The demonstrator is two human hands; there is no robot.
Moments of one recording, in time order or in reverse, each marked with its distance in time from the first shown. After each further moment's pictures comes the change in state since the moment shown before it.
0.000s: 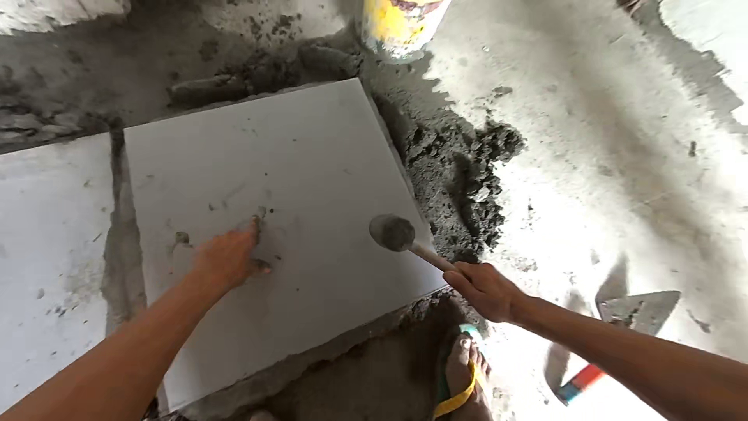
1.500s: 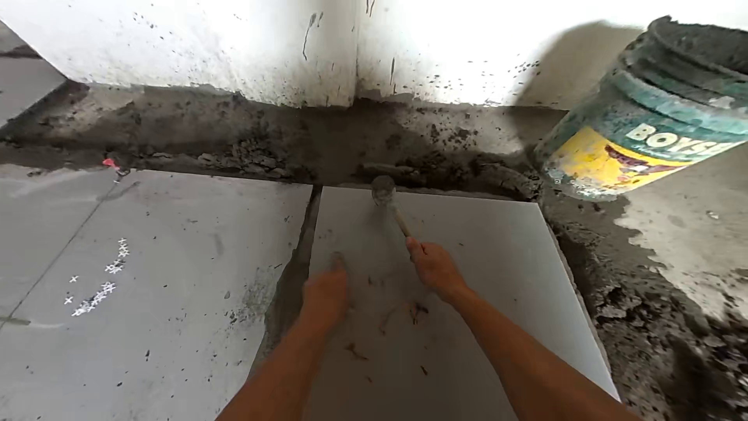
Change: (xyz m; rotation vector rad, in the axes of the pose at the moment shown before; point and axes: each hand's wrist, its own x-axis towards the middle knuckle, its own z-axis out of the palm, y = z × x) left_hand 0.027 -0.127 -0.009 -0.422 0.028 -0.298; right_hand 0.331 -0.350 0.009 0.246 0.122 -0.051
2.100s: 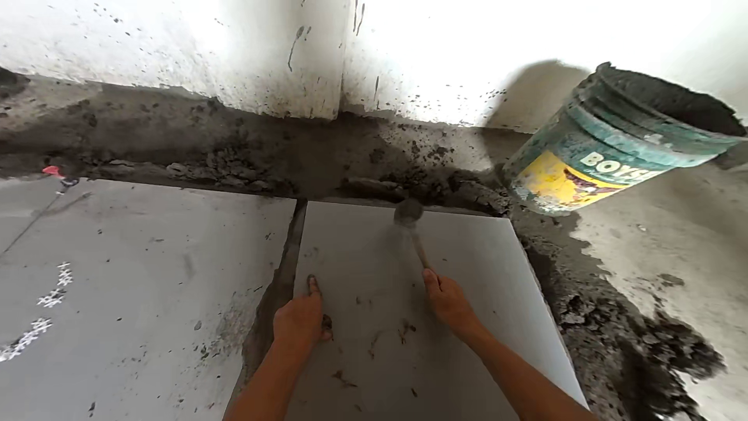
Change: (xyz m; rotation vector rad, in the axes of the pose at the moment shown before) left_hand 0.012 -0.021 -0.011 0.094 -0.127 -0.059; right_hand -0.013 0.052 -0.027 0.000 0.100 0.078
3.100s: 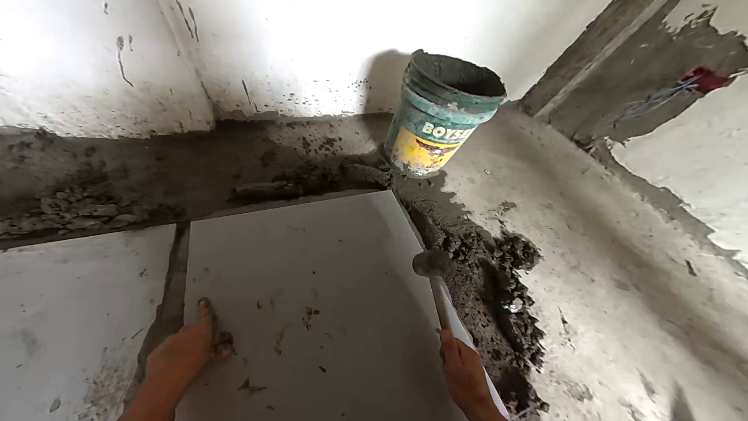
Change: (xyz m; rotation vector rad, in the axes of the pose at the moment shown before) left_hand 0.014 -0.008 0.023 0.148 0.075 -0.064; right_hand -0.199 0.207 -0.034 0.253 0.370 0.333
